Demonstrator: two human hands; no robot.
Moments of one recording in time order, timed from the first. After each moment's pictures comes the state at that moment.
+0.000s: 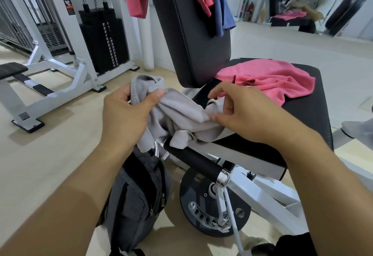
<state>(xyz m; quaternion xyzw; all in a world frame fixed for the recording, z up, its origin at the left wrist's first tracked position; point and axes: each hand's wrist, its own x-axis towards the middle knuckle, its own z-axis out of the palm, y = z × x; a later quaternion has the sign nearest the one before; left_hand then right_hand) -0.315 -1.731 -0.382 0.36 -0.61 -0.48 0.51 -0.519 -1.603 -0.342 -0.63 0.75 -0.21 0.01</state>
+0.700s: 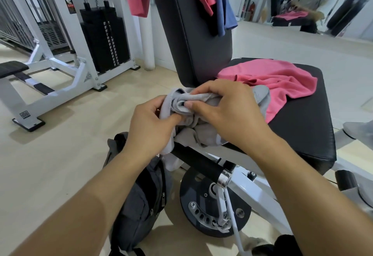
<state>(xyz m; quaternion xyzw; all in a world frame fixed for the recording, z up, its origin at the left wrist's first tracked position) -0.334 -1.706 -0.390 0.34 -0.68 -0.50 0.41 -0.481 -1.623 -0.351 -0.59 0.69 -0.43 0.00</state>
